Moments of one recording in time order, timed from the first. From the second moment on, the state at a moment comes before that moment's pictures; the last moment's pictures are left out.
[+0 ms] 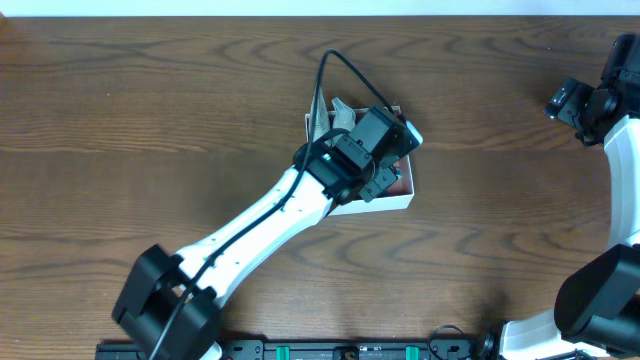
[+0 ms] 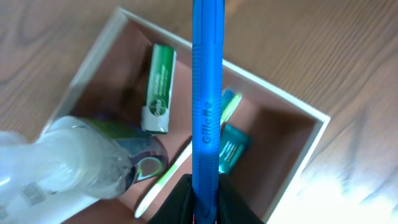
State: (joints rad) left arm -0.78 1.74 1.38 -0.63 -0.04 0.22; right arm -0.31 1.70 1.50 -0.84 0.20 0.29
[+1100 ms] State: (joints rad) left arm -0.85 1.66 1.38 -0.74 -0.22 0.39; right arm -0.31 1.70 1.50 -0.84 0.20 0.29
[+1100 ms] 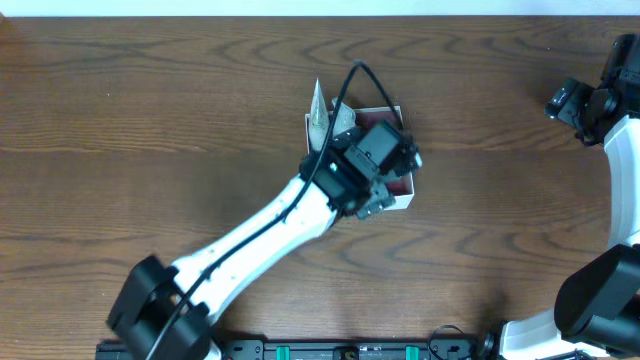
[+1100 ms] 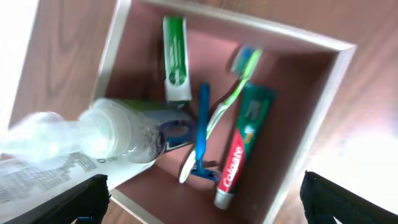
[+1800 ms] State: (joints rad) left arm -0.97 1.60 1.38 -0.84 -0.22 0.34; right arm -0.31 1.70 1.50 -0.84 0.20 0.29
